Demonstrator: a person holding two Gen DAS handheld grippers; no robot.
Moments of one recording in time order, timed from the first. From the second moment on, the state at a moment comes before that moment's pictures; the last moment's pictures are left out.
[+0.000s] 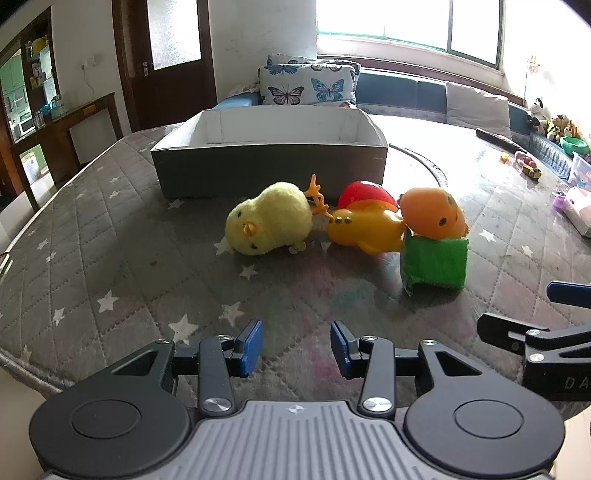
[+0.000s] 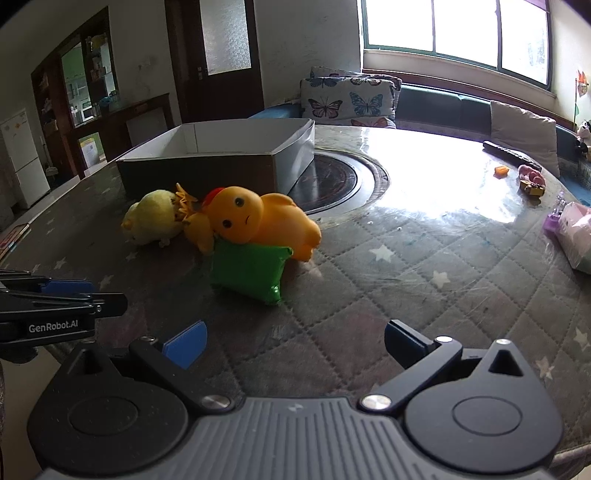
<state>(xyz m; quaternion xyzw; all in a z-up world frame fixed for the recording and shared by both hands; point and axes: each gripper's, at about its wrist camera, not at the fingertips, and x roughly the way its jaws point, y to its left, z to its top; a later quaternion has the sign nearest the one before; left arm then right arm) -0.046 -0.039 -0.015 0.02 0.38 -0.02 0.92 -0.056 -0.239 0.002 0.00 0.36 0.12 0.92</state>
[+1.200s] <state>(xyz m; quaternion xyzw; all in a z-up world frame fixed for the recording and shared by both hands) -0.052 -0.050 -0.021 0.03 0.40 -0.02 0.92 -0.055 -0.227 -0.008 -0.01 0.38 0.15 0.91</state>
